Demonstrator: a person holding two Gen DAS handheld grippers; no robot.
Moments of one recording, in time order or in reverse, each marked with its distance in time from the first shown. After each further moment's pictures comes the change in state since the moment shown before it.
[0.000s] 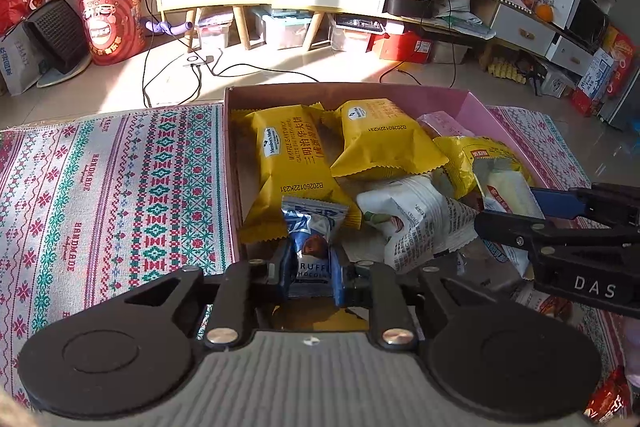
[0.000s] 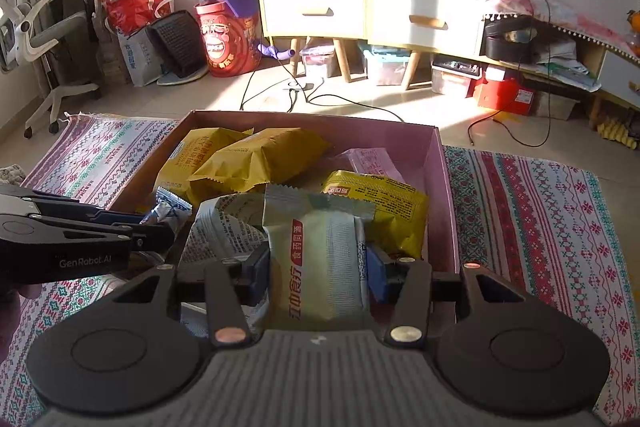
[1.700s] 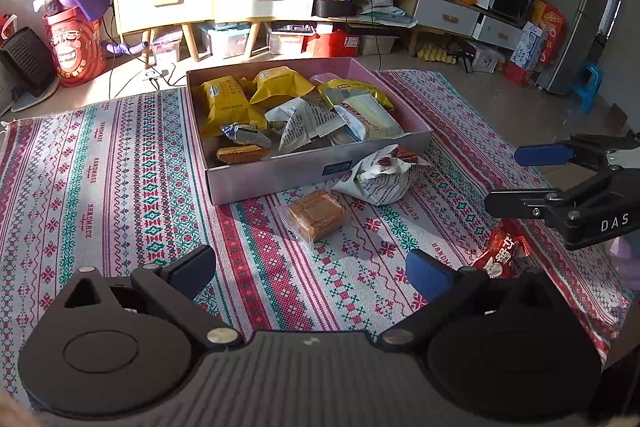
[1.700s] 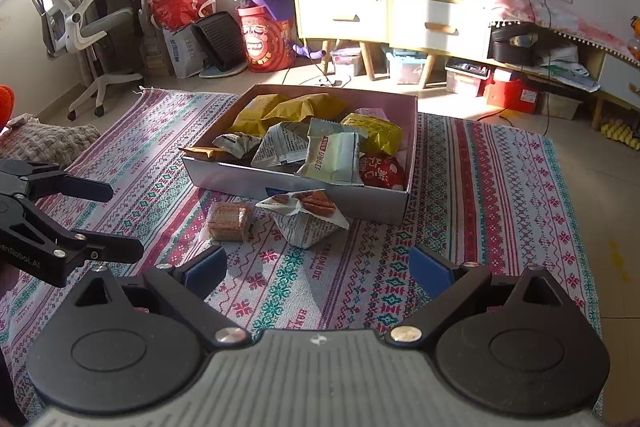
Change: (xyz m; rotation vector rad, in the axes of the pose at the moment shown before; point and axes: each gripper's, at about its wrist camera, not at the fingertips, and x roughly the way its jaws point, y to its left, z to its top) left arm -0.106 -0.022 -0.087 0.123 -0.033 -0.129; right arm -0.110 -0.008 -0.067 -0.049 -0.010 0.085
